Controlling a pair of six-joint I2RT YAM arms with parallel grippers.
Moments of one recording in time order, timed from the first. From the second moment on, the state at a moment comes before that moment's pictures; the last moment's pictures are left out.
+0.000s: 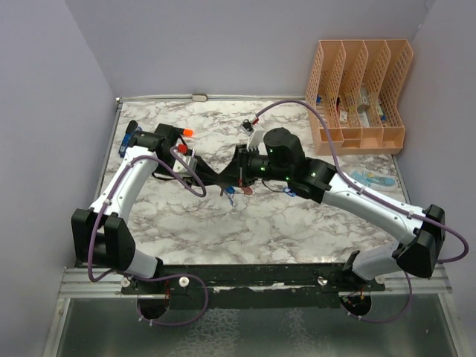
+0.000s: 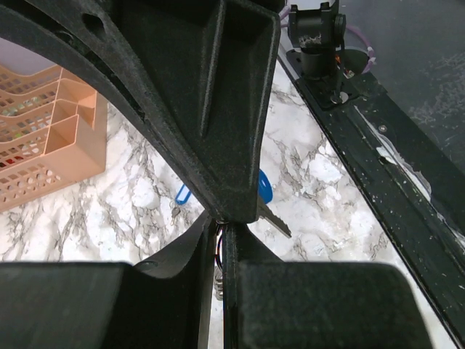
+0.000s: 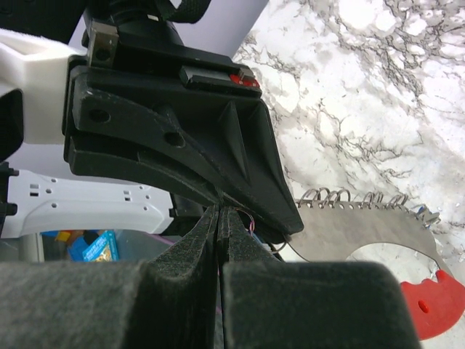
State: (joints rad) left arm -0.22 1.46 1.31 -1.43 1.51 1.84; right arm 0.95 1.41 1.30 -0.22 -0.27 0.70
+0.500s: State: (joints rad) left arm -0.21 1.46 1.29 -1.43 1.52 1.85; right arm 0.96 1.45 1.38 -0.29 -0.24 0.71
